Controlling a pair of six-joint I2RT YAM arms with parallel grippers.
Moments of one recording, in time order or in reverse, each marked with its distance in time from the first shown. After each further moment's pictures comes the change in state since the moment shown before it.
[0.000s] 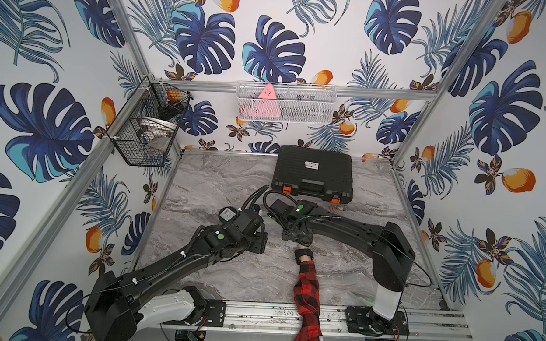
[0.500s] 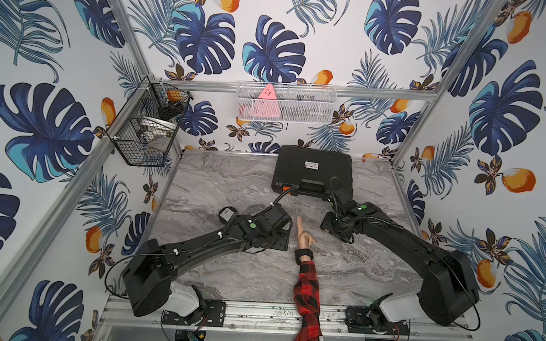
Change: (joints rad) left arm -0.155 0.350 0.260 -0.009 0.040 -0.211; right arm -0.468 -0.393 -0.412 0.240 -0.263 -0.147
